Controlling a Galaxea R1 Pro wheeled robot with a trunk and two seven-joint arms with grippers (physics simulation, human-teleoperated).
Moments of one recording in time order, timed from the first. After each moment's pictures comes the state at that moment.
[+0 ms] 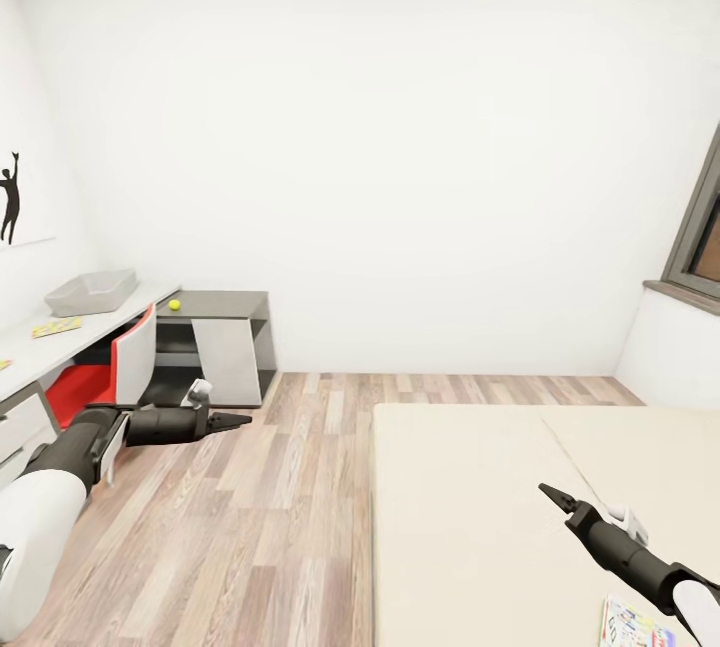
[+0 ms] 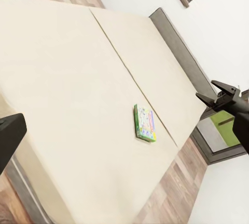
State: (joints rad) left arm -0.90 0.30 0.21 -0.48 -0.21 0.65 -1.42; right arm -0.18 -0.31 -0.27 -1.06 -0.96 0.57 0.32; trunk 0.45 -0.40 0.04
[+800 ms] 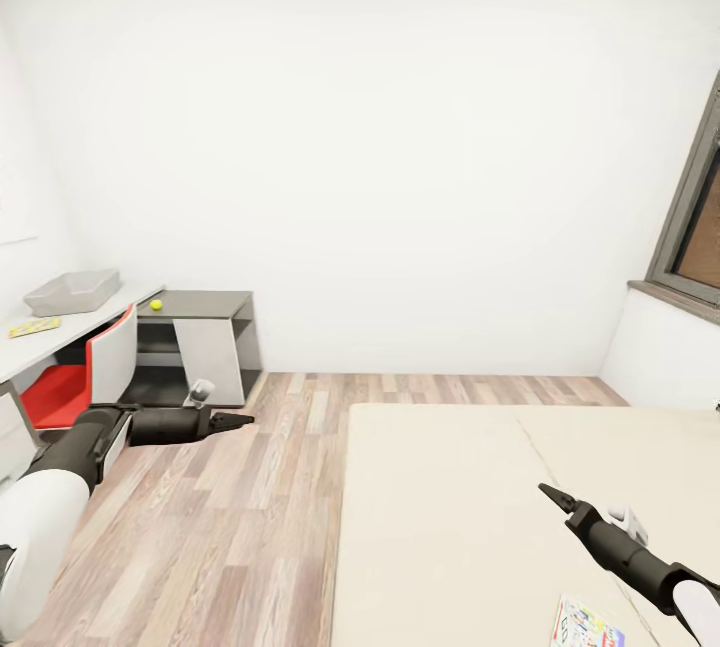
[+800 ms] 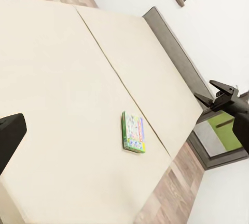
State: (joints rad) left arm -0.90 0.29 0.21 -0.48 -0.21 0.65 -1.42; right arm -0.18 -0.31 -0.27 -1.06 -0.96 0.57 0.33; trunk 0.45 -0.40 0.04
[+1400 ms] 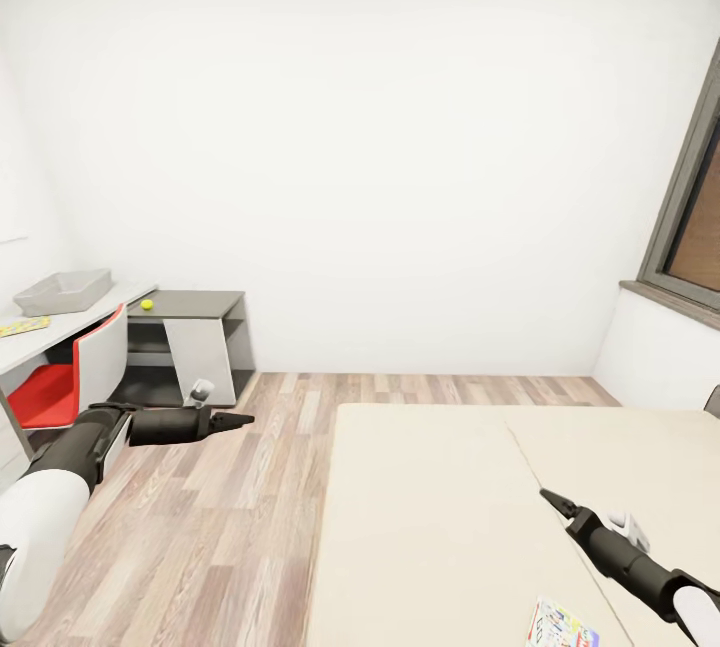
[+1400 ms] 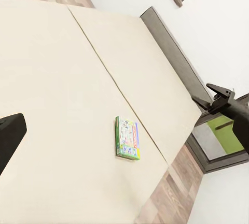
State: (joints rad) left arm -0.90 0.29 0.21 -0.48 -0.20 0.65 -1.42; right arm -0.18 -0.31 -0.27 -1.02 -0.97 0.57 0.33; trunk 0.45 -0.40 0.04
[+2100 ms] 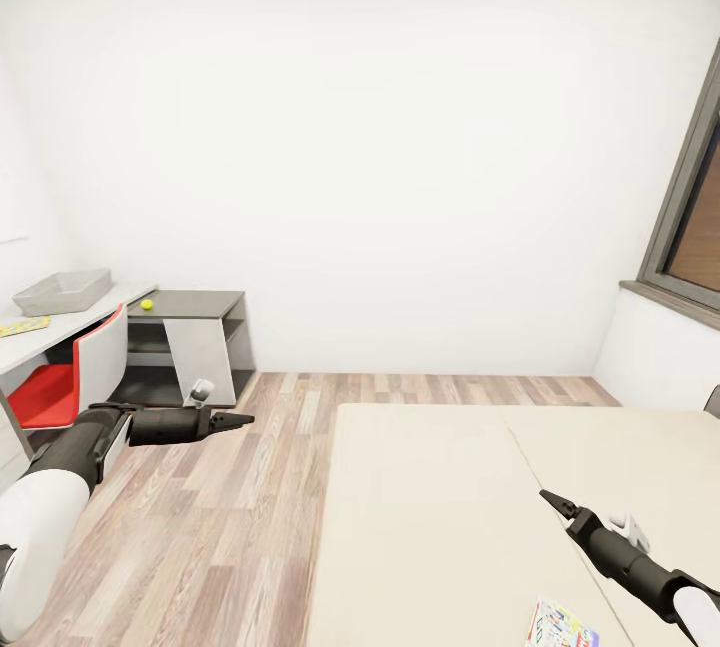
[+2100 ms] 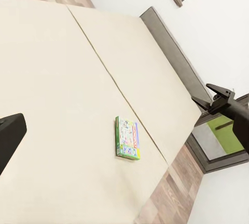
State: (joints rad) left arm -0.90 0.29 0.21 -0.48 -0.20 0.65 -1.42; right arm -0.18 -0.31 -0.27 -1.02 -0.97 0.57 0.33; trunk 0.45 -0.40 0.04
